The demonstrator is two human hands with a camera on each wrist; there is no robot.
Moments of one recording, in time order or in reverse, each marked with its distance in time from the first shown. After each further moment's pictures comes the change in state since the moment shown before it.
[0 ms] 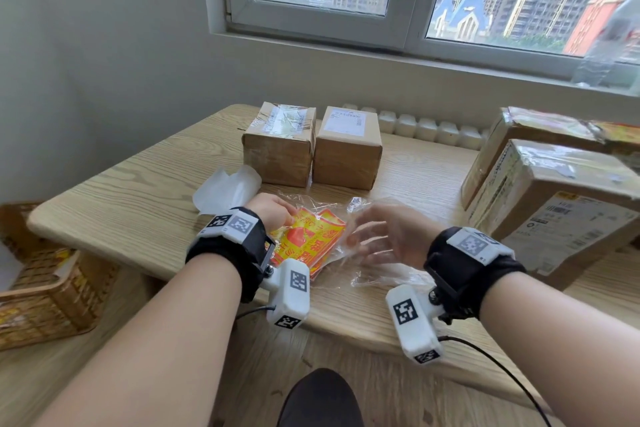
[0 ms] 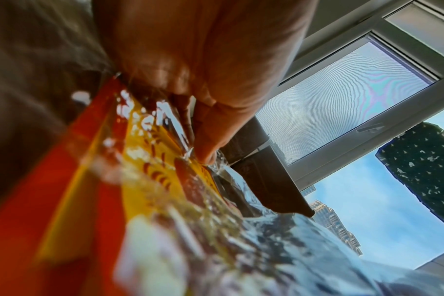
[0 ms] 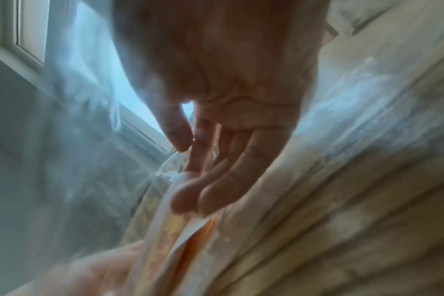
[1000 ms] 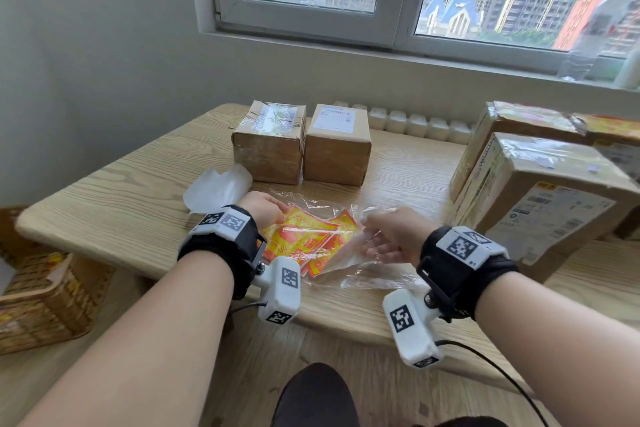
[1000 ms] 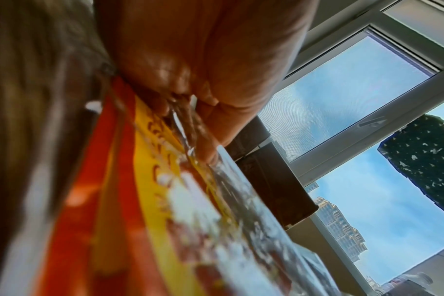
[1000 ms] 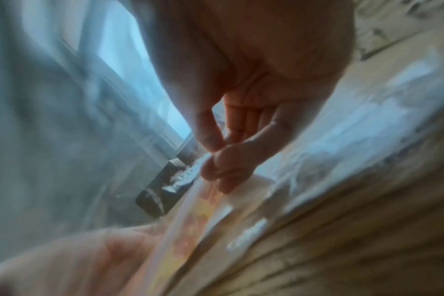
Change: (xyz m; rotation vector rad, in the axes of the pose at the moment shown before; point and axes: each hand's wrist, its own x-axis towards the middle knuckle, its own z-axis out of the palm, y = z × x) left_hand 0.009 -0.004 0.004 0.022 0.020 0.014; right_hand -0.008 0.006 -0.002 -0.251 0.291 0.076
